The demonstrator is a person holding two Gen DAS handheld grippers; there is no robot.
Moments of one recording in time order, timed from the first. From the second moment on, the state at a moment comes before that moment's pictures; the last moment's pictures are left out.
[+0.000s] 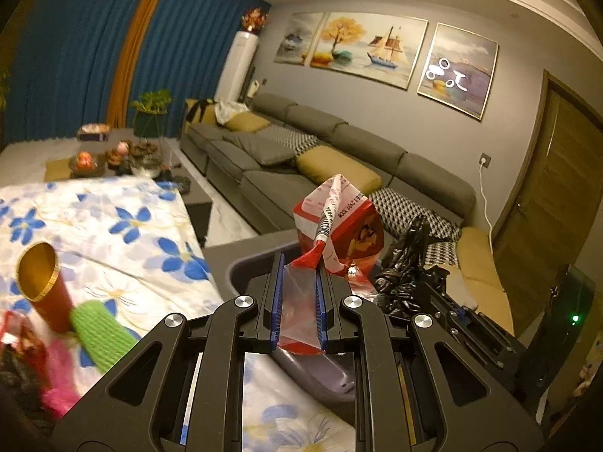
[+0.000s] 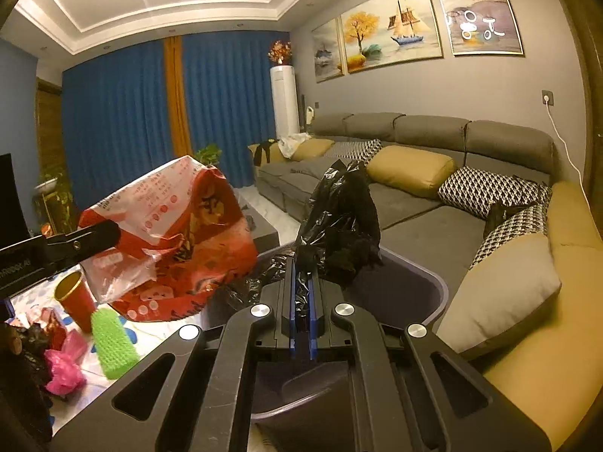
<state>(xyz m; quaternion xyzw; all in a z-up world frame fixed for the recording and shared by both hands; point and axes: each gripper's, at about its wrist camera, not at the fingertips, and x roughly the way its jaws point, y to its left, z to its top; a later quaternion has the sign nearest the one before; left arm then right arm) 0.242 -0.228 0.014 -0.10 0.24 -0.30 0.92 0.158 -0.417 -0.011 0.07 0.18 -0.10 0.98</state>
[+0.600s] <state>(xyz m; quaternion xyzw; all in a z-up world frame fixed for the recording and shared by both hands) 0.279 -0.270 -0.021 -0.10 0.31 -0.33 0.89 0.184 -0.440 -0.028 0.09 0.21 -0.11 0.97</state>
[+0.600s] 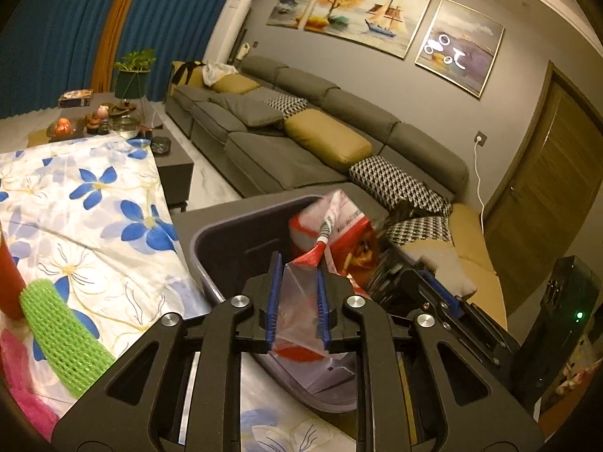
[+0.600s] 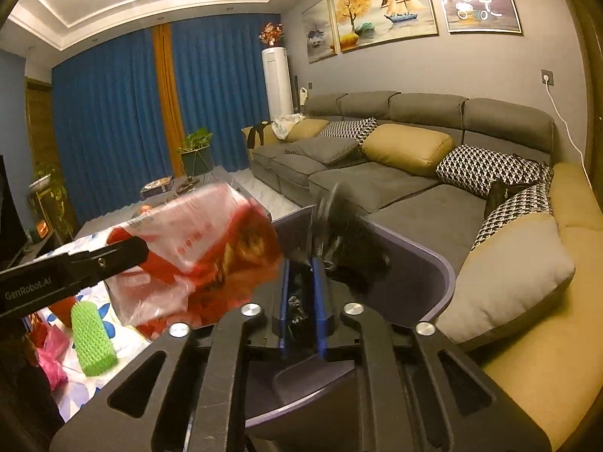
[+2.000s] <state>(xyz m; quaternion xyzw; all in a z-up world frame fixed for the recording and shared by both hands) 0.087 0.001 -0.008 -0.12 0.21 0.01 0.97 0.068 -0.254 -0.003 0.04 0.15 0.05 0.99</state>
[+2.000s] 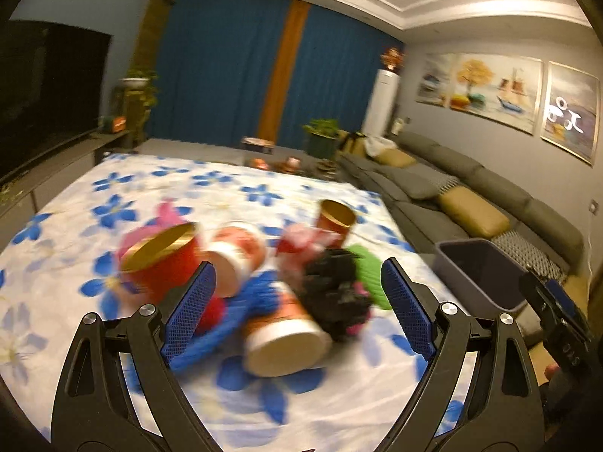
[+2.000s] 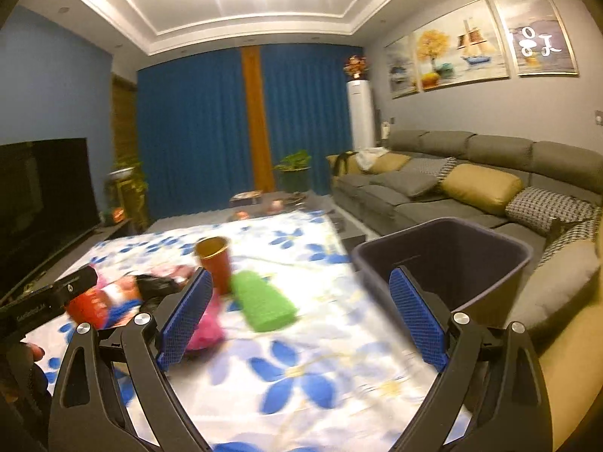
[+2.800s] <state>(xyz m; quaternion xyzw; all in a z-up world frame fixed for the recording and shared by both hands) 0.067 0.084 -0.035 -0.14 0.21 0.10 0.96 0.118 -0.138 -0.041 -0.01 0.21 0.14 0.97</state>
